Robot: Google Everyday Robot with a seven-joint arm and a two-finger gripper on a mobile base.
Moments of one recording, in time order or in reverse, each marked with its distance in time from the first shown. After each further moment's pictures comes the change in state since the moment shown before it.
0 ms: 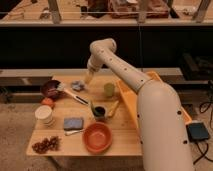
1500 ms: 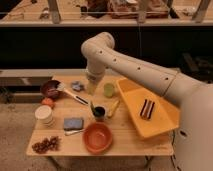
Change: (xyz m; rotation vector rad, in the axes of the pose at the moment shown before) arm -0.039 -0.128 -0.126 0.062 -0.252 0.099
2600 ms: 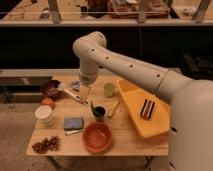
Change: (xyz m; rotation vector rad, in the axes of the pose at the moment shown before) arm 0.026 -0.045 -0.001 0.124 -0.042 -0.030
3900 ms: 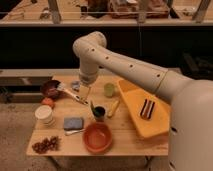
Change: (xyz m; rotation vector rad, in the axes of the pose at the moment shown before) arm 0.000 0.000 0.000 0.000 0.000 -0.001
